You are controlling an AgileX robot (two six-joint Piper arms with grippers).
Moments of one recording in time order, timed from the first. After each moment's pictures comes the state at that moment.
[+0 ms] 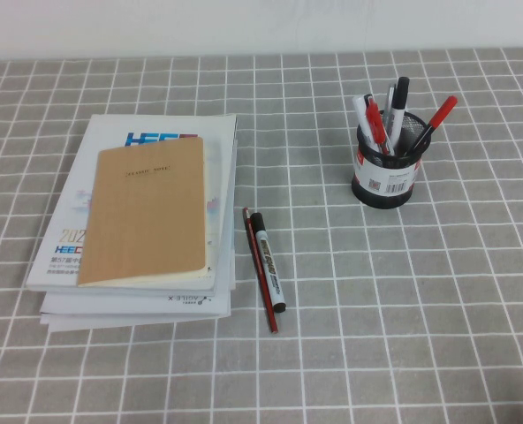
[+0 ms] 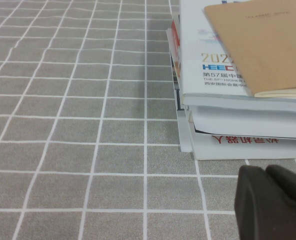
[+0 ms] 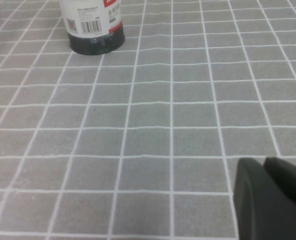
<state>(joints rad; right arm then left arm) 0.14 -0.01 0.03 -0.01 0.38 0.14 -0.08 -0.01 0.03 0.01 0.38 -0.01</state>
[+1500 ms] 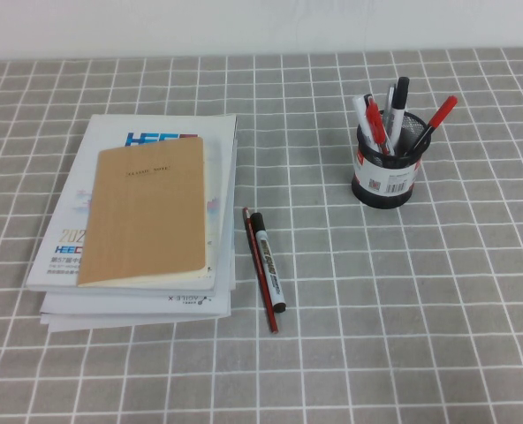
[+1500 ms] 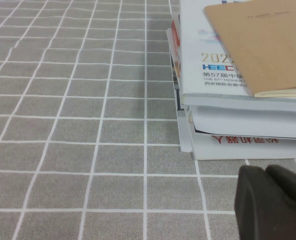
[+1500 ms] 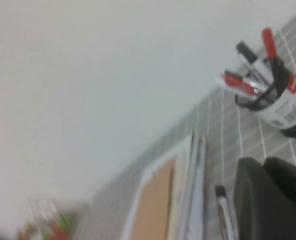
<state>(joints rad) 0.14 0.11 -0.08 1.50 0.25 -0.48 -0.08 -0.01 0.03 0.01 0.38 -0.01</state>
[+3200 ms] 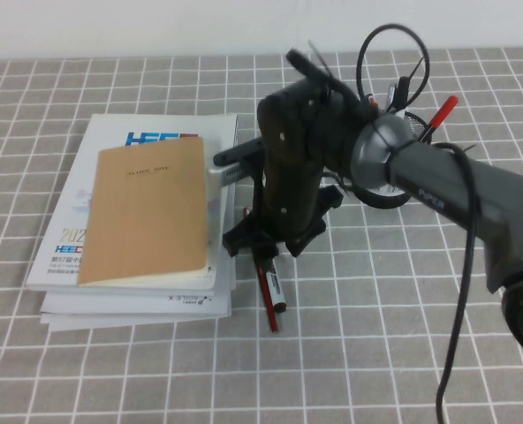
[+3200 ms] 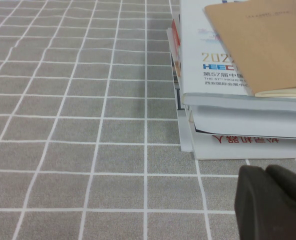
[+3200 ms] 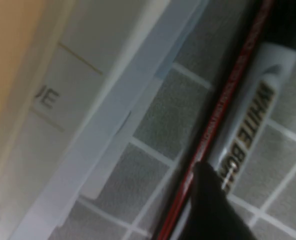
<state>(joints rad) 0.70 2.29 -2.06 0.01 1.22 0.18 -0.08 -0.01 0.03 0.01 0.38 -0.01</state>
